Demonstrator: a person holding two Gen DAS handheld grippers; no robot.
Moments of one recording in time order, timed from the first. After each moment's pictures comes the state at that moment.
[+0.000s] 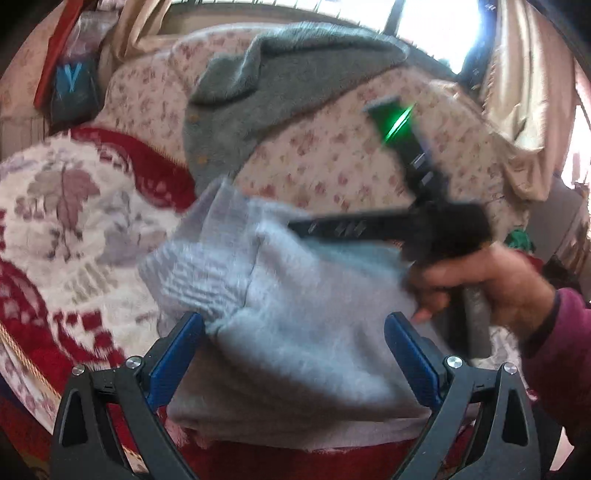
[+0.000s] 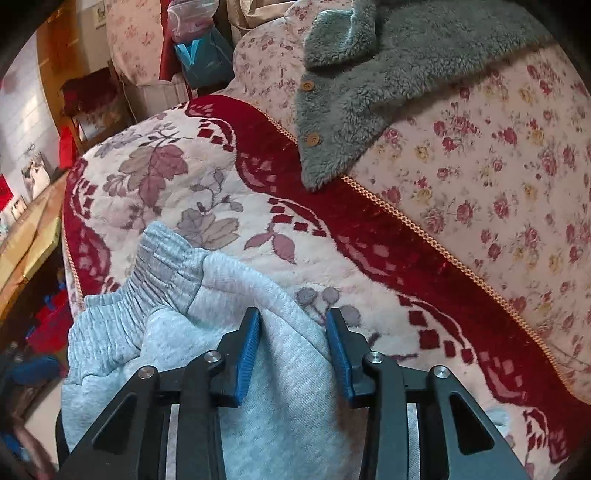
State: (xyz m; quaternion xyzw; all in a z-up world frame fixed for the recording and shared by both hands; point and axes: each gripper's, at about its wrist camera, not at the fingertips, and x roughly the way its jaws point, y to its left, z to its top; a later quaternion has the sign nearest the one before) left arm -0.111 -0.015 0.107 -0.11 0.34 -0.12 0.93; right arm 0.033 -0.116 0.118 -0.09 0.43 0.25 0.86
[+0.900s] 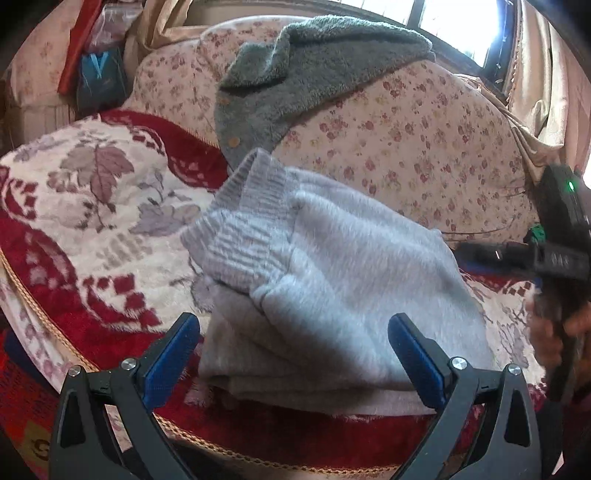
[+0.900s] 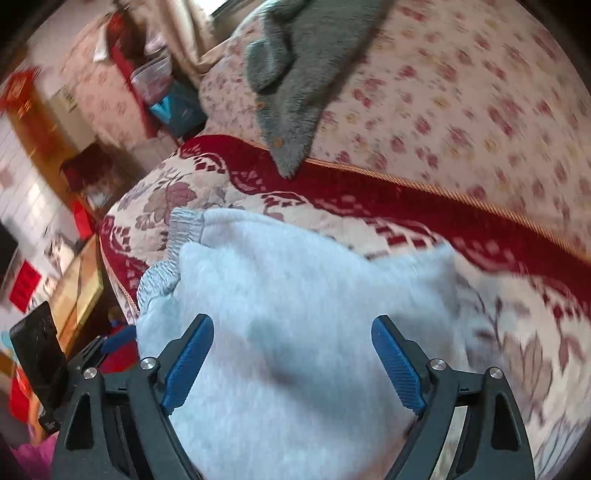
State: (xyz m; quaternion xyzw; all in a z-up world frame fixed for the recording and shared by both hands) left arm -0.138 -0.001 0.106 -0.10 0.35 -0.07 0.93; right arm -0.074 -0.229 0.133 0.09 0.45 0.22 0.86
